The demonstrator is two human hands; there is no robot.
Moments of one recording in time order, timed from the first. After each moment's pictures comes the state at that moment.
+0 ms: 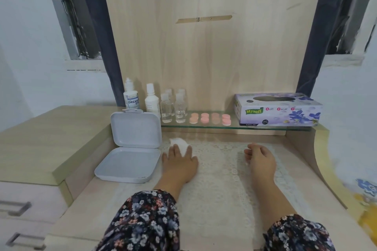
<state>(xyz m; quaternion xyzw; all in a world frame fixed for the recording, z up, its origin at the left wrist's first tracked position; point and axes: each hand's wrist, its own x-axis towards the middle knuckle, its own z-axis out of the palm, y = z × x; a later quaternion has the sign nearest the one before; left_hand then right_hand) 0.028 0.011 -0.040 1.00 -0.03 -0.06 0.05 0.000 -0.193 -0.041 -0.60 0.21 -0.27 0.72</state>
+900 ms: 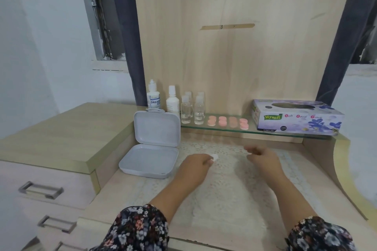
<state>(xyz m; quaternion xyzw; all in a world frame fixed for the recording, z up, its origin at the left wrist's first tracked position) -0.033 0.027 -0.009 0.93 -0.11 0.05 0.34 -0.010 -0.180 -0.013 -0.82 0.07 -0.13 0.55</state>
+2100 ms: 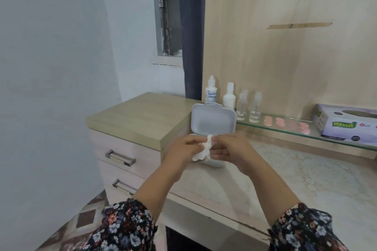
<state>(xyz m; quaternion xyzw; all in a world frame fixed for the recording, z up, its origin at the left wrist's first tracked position) -0.108 0.168 0.027 0.71 0.07 0.11 0.69 -0.067 0.021 0.051 -0.69 -0.09 0.14 0.70</state>
